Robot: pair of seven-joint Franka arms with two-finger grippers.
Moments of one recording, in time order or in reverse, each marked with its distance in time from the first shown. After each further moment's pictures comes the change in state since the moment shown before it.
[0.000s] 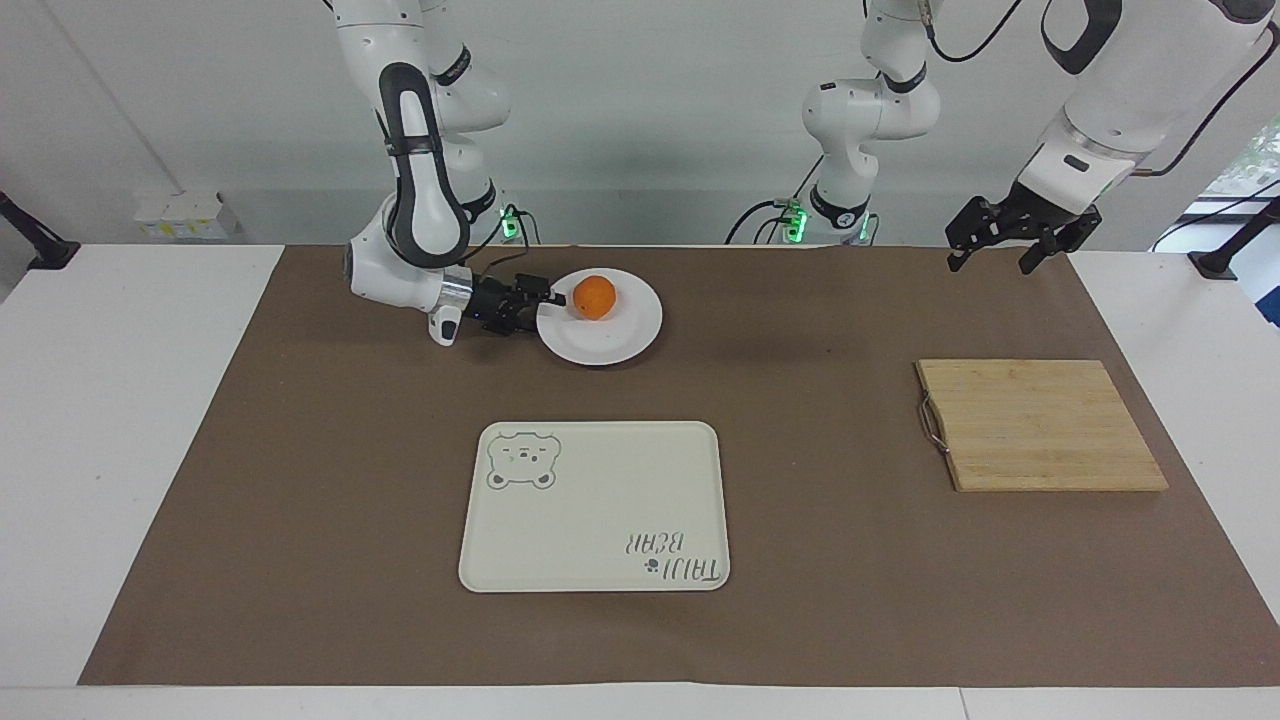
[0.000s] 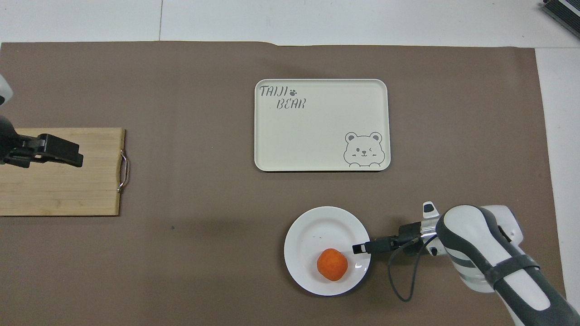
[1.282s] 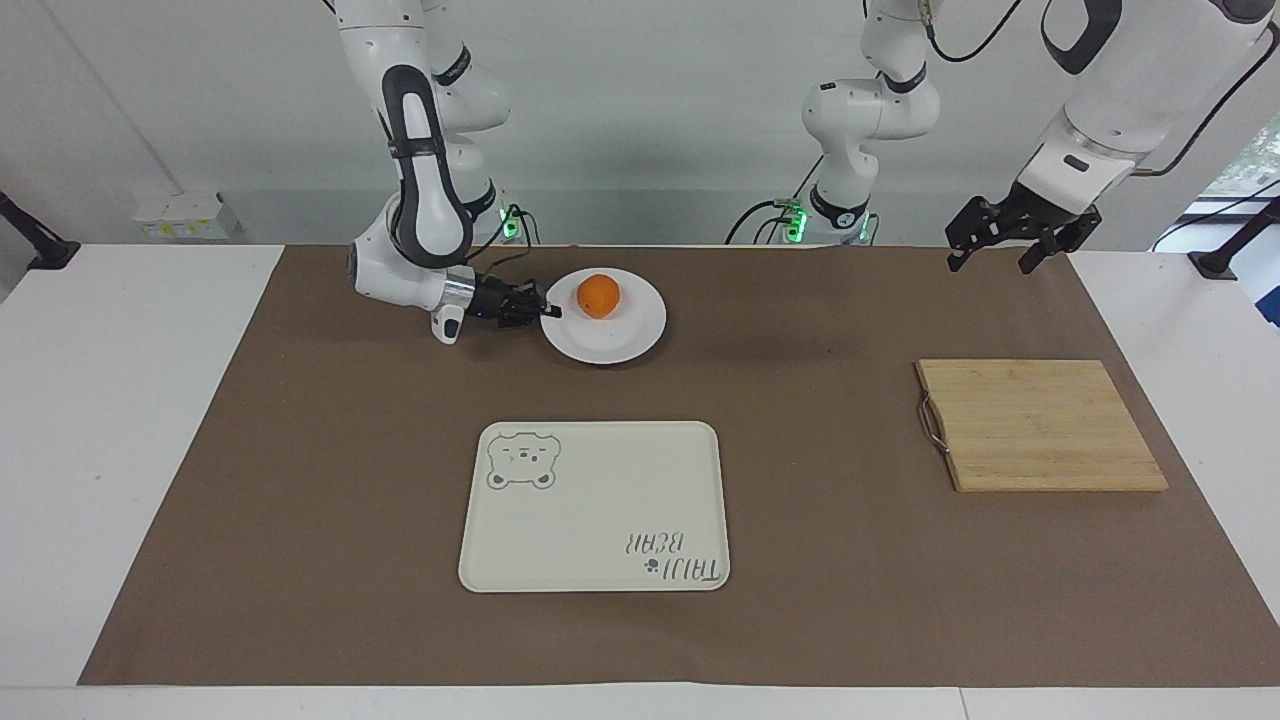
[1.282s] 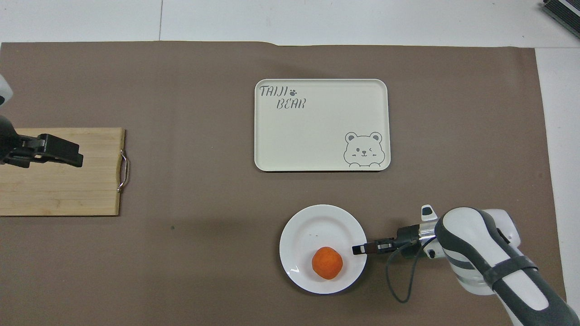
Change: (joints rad) left arm 0.000 0.000 0.000 0.000 0.000 0.000 0.000; right arm 0.010 0.000 0.000 -0.016 0.061 0.006 -0.003
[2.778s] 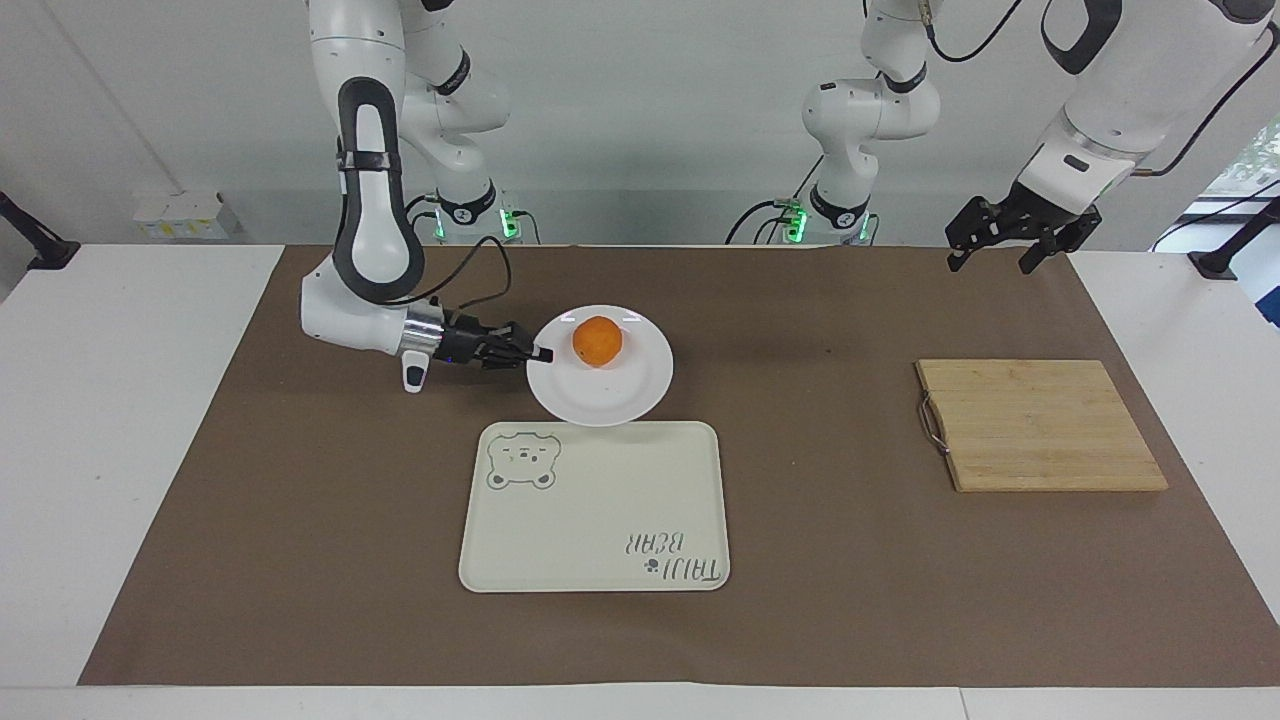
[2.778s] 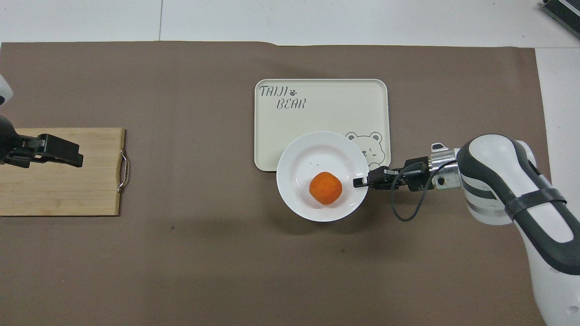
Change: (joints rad) left arm 0.000 0.000 0.000 0.000 0.000 0.000 0.000; right arm -0.052 0.307 -0.002 0.618 0.005 -0.126 0.388
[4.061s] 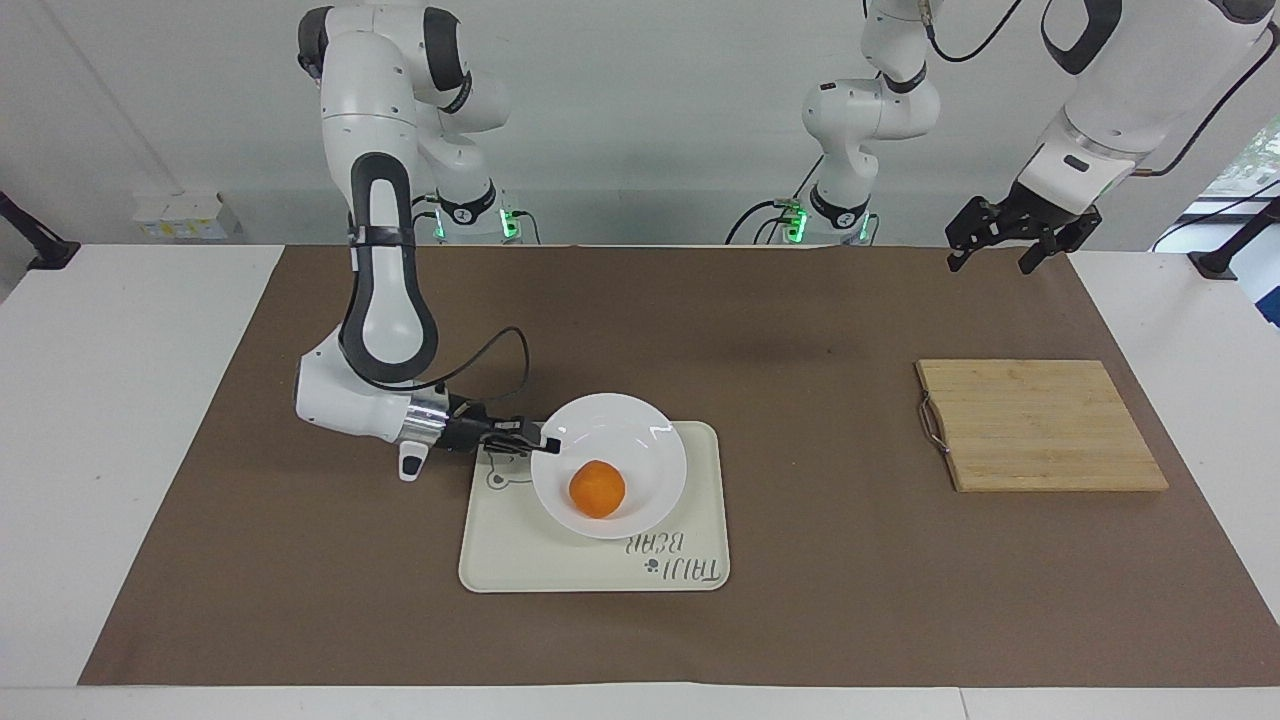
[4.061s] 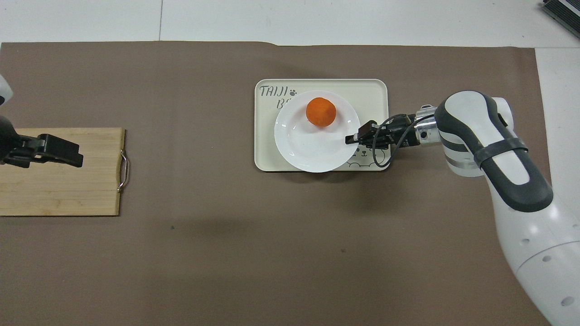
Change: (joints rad) left arm 0.000 0.000 0.000 0.000 0.000 0.000 0.000; right arm -0.002 0.271 0.004 0.229 0.015 0.059 -0.046
